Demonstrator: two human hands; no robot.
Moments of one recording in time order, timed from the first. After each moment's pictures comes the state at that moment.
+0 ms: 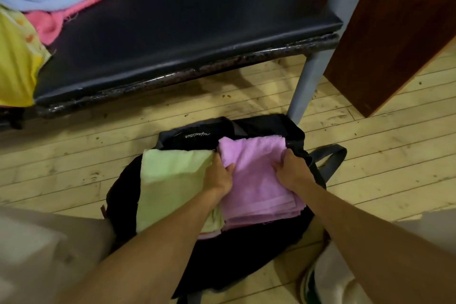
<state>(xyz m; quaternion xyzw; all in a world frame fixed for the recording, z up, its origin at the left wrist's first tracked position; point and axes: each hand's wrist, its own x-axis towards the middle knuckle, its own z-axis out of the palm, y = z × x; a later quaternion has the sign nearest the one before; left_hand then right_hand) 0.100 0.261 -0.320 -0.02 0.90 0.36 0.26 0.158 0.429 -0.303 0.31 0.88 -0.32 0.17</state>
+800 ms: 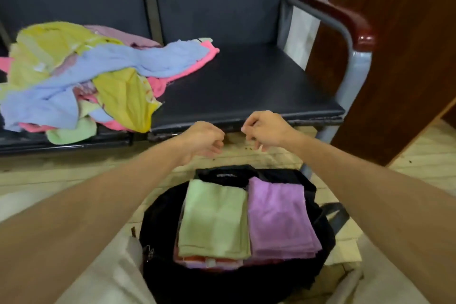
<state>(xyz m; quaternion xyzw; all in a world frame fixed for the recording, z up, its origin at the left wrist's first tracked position) 0.051 0.148 -0.085 0.04 0.82 0.52 0.24 0.075 0.324 -0.074 0.07 0.92 -0.38 0.07</state>
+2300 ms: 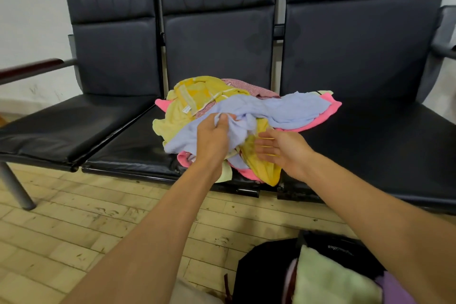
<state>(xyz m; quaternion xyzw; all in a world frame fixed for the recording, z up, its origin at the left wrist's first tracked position) 0.000 -0.050 -0.013 -0.08 0.70 0.68 -0.20 -0.028 0.093 -0.028 0.04 0.65 -0.75 0.13</state>
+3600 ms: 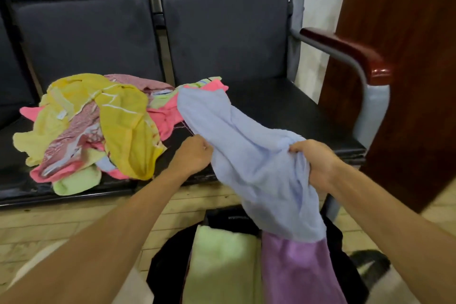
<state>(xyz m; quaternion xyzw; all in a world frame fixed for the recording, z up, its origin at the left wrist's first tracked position) -0.022 0.146 -0.072 0.09 0.95 0.30 0.00 0.056 0.384 -0.061 0.28 0.57 -0.77 0.05</state>
